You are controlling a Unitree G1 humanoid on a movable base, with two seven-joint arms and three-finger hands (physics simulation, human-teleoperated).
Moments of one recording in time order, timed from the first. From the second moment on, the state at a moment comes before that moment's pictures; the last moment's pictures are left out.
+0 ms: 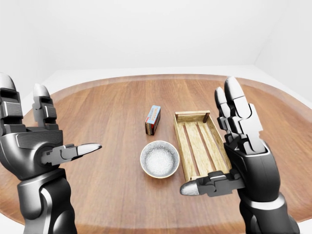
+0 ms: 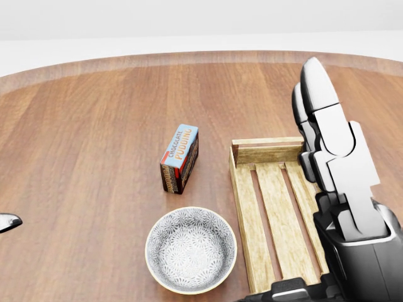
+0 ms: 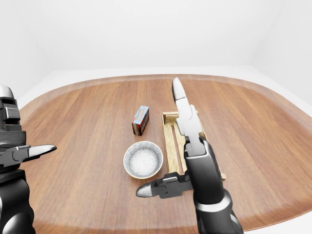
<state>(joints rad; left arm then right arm) 0.00 0.11 0.38 -0.73 -0.47 0.09 0.03 0.21 -0.07 0.17 -1.02 -0.29 0.09 0.17</state>
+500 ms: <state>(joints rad) -0.01 0.11 0.39 -0.74 -0.48 0.09 0.04 0.22 -0.12 0.35 -0.82 -0.63 0.09 0.29</state>
